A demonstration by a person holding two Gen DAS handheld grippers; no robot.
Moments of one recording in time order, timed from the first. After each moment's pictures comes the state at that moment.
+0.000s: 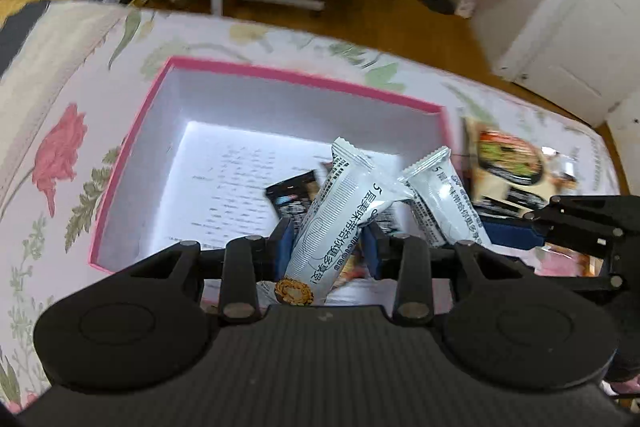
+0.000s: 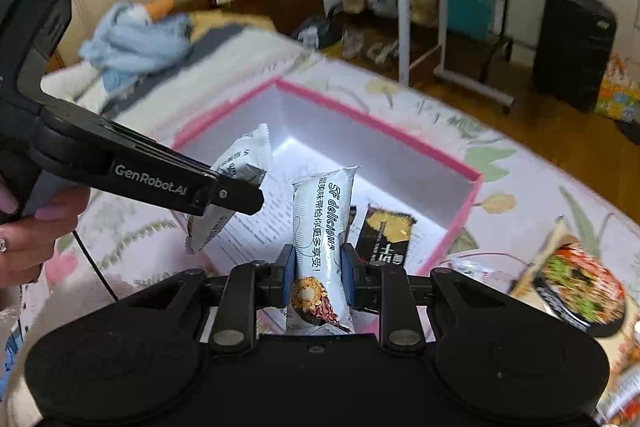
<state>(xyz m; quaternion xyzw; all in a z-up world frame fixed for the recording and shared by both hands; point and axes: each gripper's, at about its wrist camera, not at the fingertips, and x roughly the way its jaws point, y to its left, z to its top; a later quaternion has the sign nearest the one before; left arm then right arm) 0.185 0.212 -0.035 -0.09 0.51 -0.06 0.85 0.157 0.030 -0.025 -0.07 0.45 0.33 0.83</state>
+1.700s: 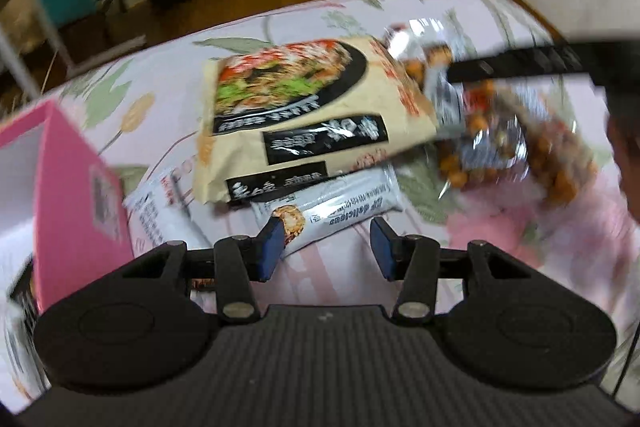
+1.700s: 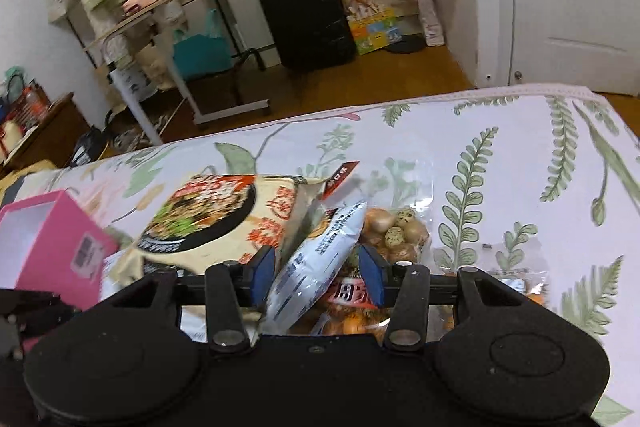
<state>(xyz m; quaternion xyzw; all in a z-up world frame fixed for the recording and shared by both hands) 0.187 -0.066 -0.138 0.13 0.46 -0.26 0.84 0.155 -0.273 -0.108 0.12 0.40 0.02 0.91</state>
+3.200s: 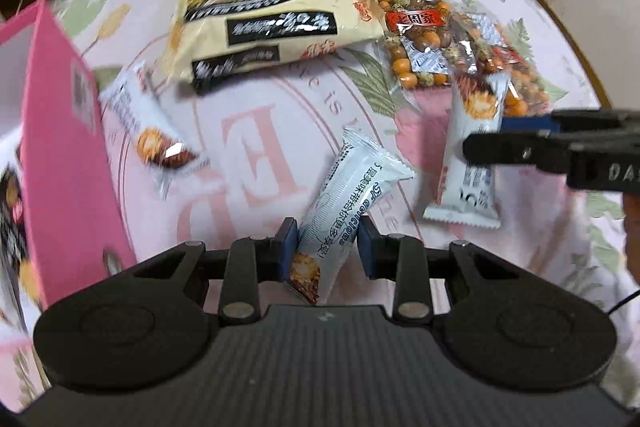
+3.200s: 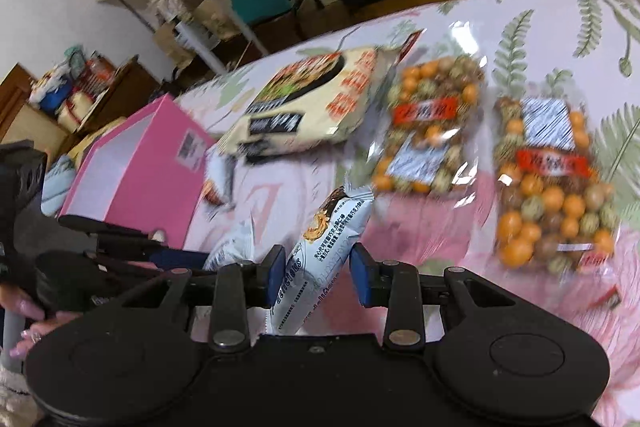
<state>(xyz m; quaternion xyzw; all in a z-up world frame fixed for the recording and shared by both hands) 0.140 -0.031 -0.124 0.08 0.57 -0.29 0.77 0.053 -0.253 -0.102 0.20 0.48 0.14 0.84</state>
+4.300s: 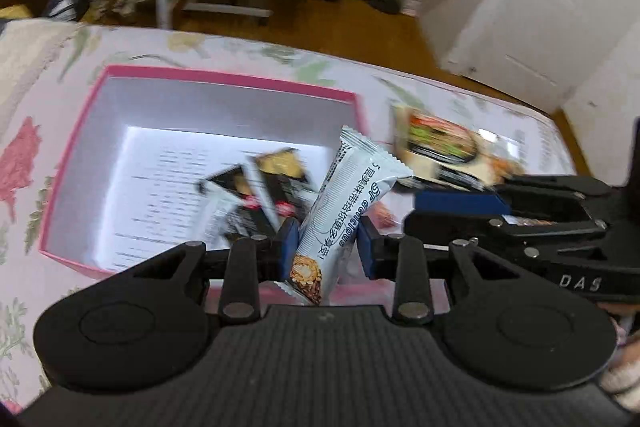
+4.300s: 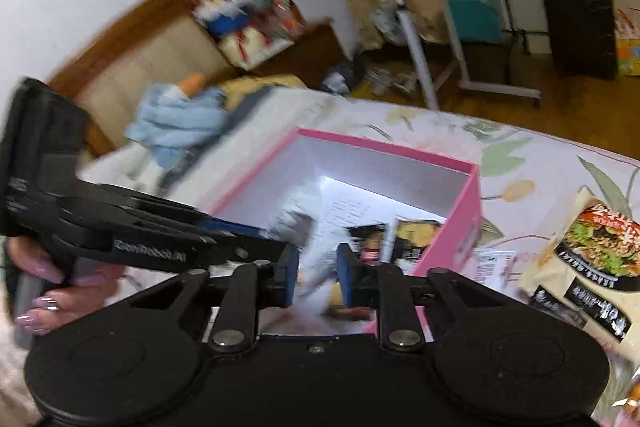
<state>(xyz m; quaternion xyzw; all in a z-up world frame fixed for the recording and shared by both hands) 0.156 0.173 -0.016 -0.09 0.49 -0.12 0.86 0.148 -0.041 -0.017 0.07 0.42 0.37 0.83</state>
